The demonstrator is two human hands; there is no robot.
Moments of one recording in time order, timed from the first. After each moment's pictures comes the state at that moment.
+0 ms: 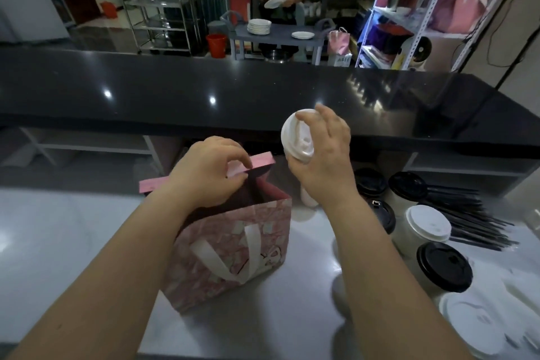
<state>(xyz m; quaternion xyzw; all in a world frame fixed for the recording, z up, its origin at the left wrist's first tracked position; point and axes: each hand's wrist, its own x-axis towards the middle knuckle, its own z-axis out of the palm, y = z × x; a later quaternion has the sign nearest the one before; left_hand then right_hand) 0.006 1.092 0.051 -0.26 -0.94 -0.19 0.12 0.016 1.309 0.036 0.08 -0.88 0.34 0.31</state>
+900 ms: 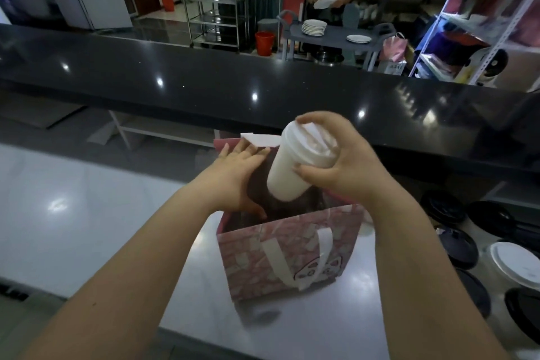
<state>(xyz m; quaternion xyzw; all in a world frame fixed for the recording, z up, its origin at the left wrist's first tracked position) -0.013 0.985 0.025 -0.19 -0.98 -0.09 -0.03 0.009 1.215 0.079 0.24 -0.85 0.47 0.07</state>
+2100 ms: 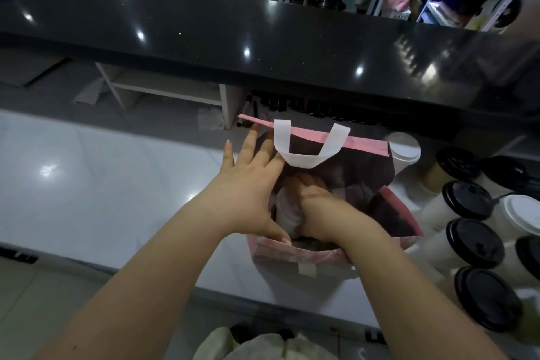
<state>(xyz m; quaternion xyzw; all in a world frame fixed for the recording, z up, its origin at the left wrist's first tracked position) 0.062 0.980 0.004 -0.23 -0.97 -0.07 -0.06 0.045 1.153 -0.043 0.18 -0.96 0.10 -0.20</state>
